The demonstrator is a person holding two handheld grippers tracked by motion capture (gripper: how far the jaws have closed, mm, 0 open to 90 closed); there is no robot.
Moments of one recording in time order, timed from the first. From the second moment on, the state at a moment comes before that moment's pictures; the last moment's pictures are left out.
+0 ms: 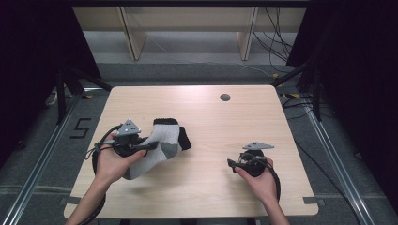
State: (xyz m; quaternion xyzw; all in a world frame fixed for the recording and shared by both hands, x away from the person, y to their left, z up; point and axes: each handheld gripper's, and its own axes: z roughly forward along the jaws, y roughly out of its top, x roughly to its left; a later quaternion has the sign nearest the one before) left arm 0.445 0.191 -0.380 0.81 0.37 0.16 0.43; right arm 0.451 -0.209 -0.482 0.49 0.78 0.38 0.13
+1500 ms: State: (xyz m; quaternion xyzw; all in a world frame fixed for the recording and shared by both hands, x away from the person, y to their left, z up) left arm 0.460 0.105 -0.393 0.84 0.28 0.14 0.43; right arm 0.452 -0.218 -0.480 0.50 0.77 0.38 0.13
